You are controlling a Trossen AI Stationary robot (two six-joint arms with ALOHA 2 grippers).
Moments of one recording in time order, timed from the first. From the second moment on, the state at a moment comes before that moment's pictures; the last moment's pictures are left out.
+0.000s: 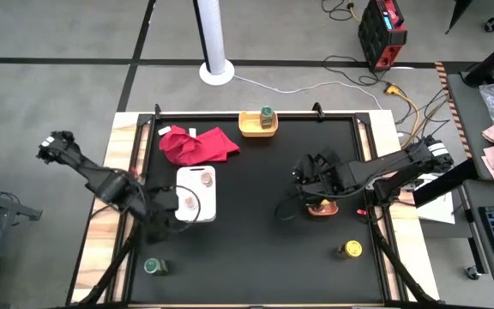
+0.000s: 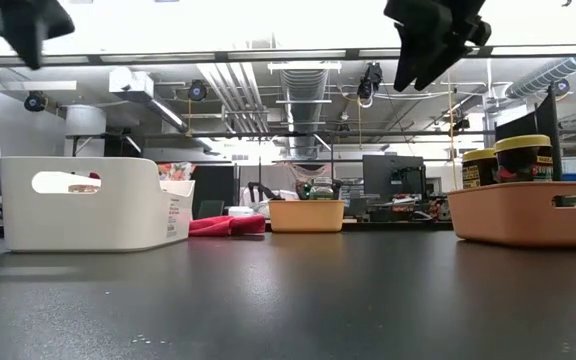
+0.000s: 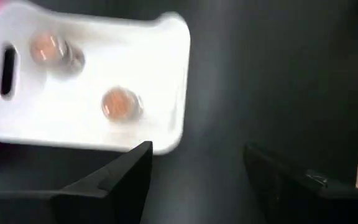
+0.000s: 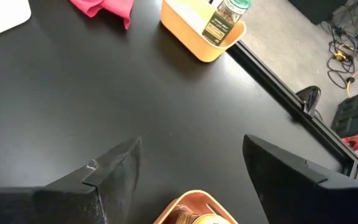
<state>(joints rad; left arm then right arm) -0.60 1.11 1.08 -1.20 -0.22 -0.73 0.24 1.49 1.30 -1.15 0.74 0.85</state>
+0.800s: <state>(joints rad) -1.01 1.29 1.08 -1.21 -0.06 -1.24 0.24 1.49 1.30 -1.10 0.73 0.83</state>
